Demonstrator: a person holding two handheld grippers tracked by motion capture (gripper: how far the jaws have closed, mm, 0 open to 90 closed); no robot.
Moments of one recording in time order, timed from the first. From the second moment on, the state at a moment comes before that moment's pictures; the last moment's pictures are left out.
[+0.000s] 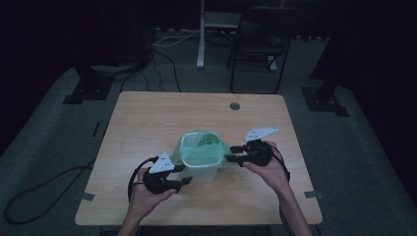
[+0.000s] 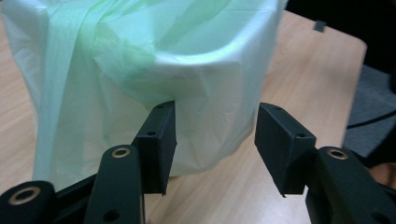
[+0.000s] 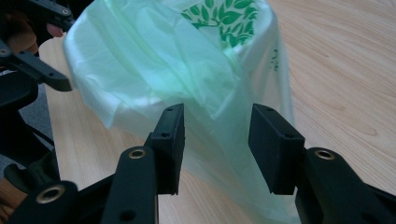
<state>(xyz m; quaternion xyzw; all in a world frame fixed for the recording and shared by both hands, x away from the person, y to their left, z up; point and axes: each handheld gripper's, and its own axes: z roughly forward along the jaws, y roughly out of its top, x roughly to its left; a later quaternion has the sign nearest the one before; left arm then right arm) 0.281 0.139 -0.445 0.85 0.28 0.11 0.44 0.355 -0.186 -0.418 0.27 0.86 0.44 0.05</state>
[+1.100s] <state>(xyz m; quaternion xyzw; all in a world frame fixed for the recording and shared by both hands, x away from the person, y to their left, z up) 0.299 0.159 -0.488 0.87 0.32 0.09 0.38 0.356 -0.186 -0.426 0.26 0.87 0.42 0.03</state>
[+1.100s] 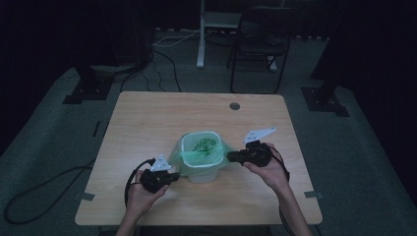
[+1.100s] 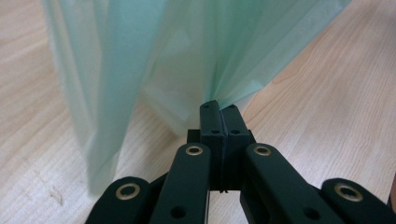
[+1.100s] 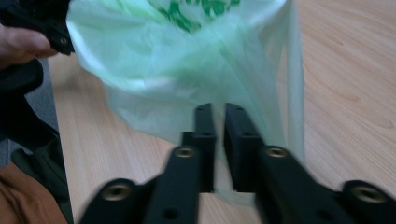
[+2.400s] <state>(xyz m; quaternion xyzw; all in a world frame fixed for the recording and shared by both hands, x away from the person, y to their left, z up) 0.292 0.175 -0.460 0.85 0.29 0.10 0.43 0.355 -0.183 -0.459 0.24 0.91 0.33 0.00</state>
